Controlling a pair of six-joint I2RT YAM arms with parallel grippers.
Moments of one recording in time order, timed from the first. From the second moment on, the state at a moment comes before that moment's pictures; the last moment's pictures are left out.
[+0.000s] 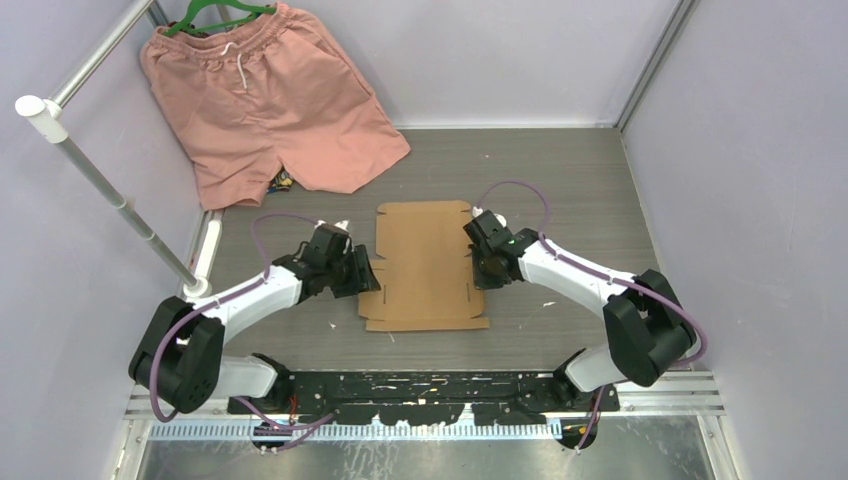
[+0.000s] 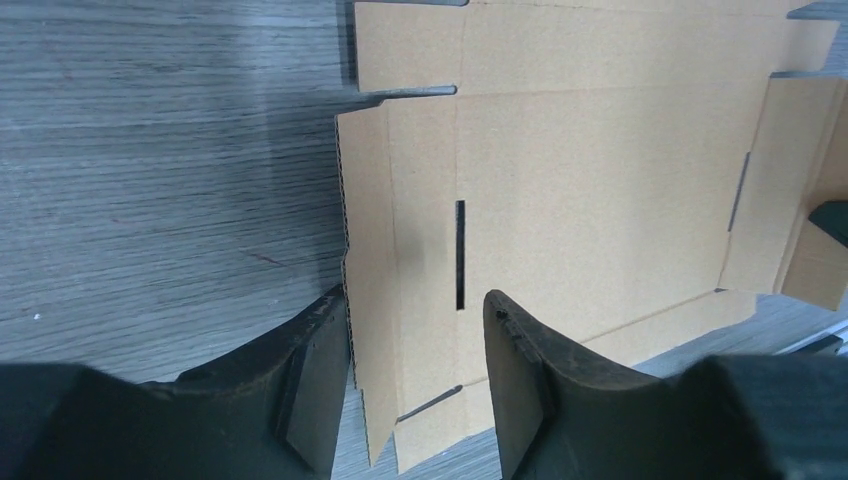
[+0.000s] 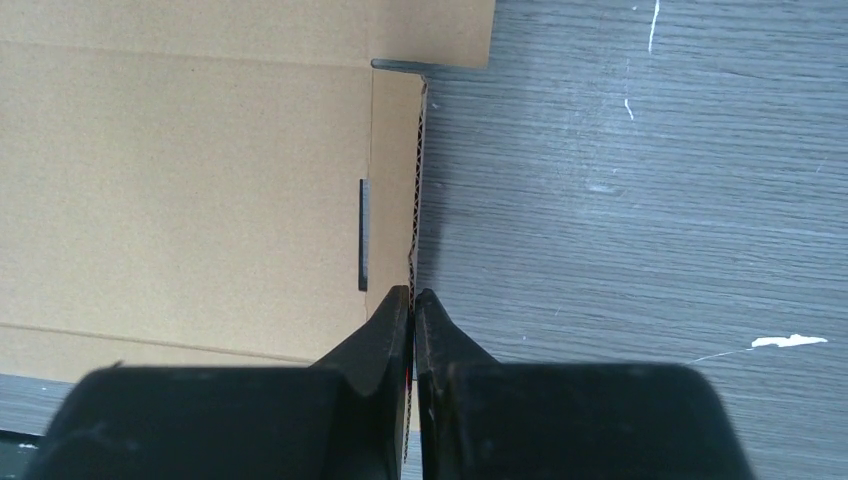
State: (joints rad) left arm -0.50 1.31 0.63 -0.26 0.14 -0.67; right arm 0.62 1.44 0.89 -0.60 0.11 0.54
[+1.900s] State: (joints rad) left arm -0.76 1.46 0.79 -0.25 -0.04 -0.71; right arm 0.94 1.77 1.21 -0.83 0.51 0.55
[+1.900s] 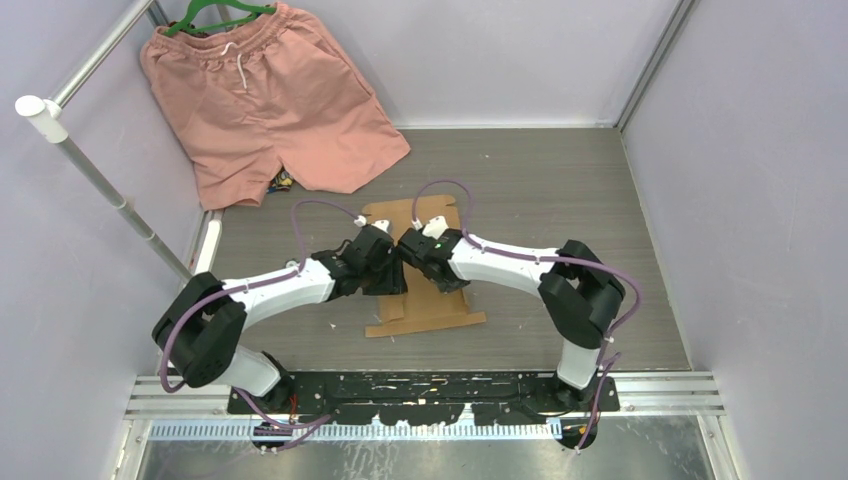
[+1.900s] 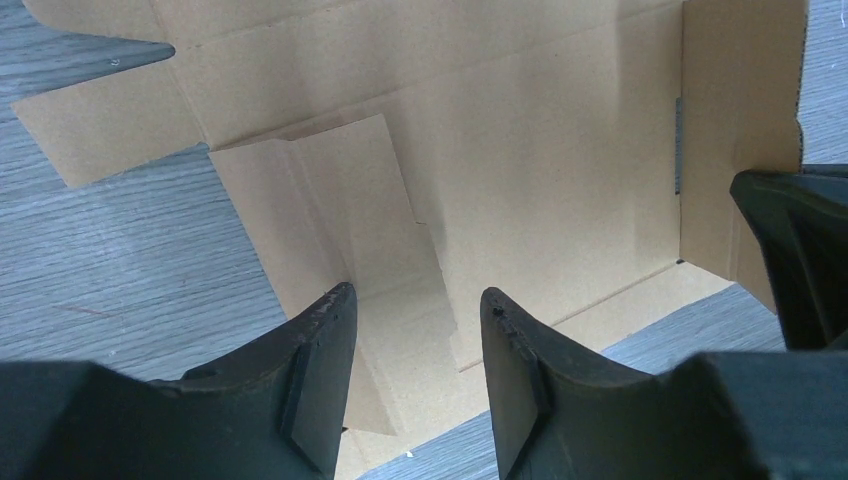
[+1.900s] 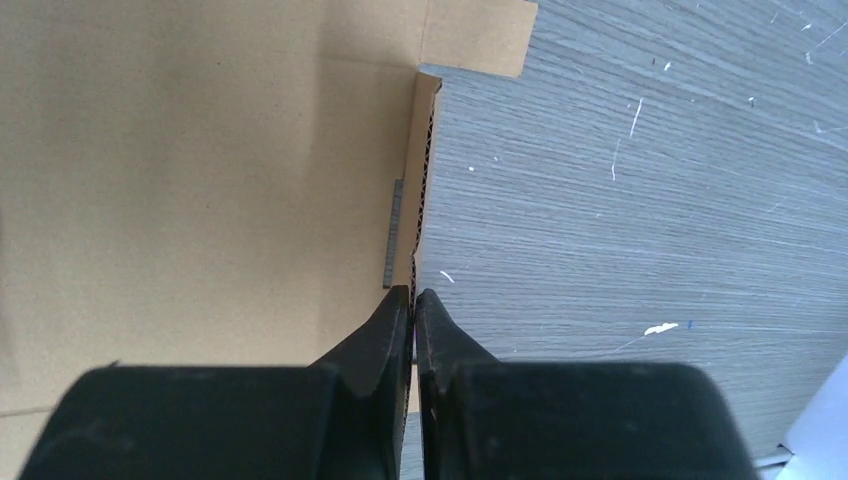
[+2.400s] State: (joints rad) left arm -0.76 1.32 0.81 -0.39 -0.09 -0.68; right arm 0.96 1.55 1.24 -0.85 0.49 0.53
